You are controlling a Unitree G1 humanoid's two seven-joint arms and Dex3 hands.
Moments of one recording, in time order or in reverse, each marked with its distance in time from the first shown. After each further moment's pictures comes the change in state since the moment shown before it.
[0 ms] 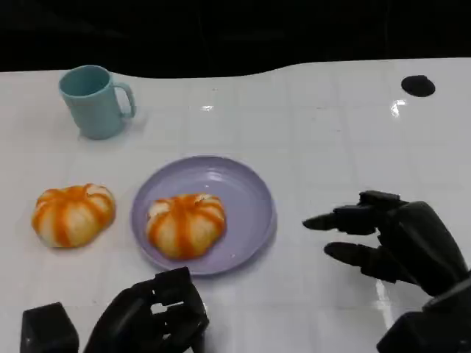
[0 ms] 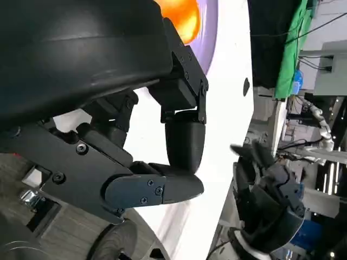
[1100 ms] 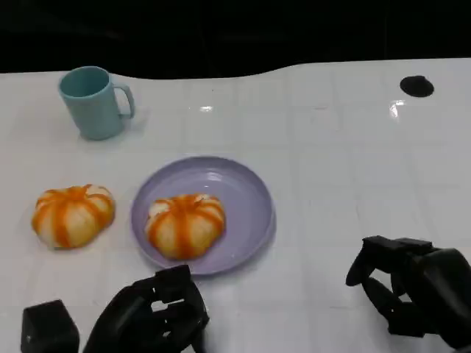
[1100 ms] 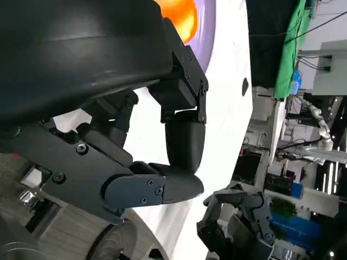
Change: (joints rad) left arm -0.009 -0.001 0.002 -0.001 0.001 0.007 0.003; right arm 0.209 -0.015 -0.029 -0.125 -0.127 0.092 -0.128
